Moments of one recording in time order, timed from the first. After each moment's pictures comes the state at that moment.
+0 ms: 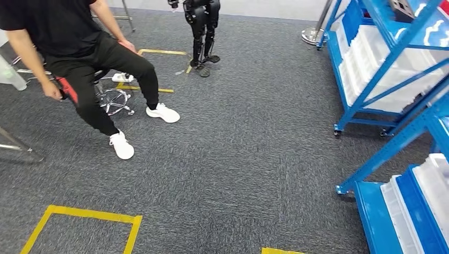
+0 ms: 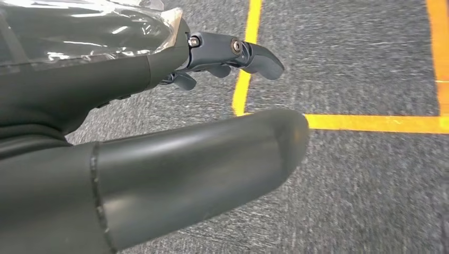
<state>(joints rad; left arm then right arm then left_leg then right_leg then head) -0.09 -0.10 1.09 -0.21 -1.21 0.27 -0.40 -0.07 0.04 0.09 -0.18 0.40 -0.21 0.13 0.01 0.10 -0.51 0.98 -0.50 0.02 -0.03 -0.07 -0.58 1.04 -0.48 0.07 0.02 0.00</state>
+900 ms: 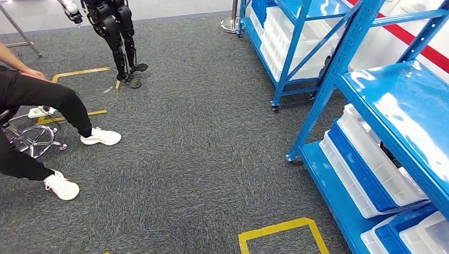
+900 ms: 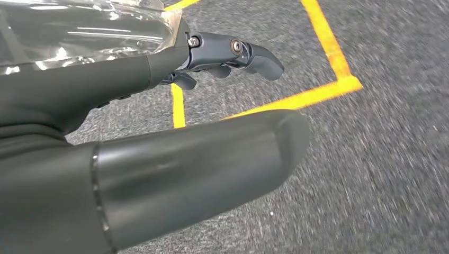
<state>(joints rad) -0.09 -0.10 1.09 -0.21 -1.22 0.27 -0.39 -0.07 0.04 0.08 -0.18 0.40 -0.21 0.13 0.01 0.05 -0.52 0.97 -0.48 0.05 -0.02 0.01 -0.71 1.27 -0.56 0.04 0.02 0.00</state>
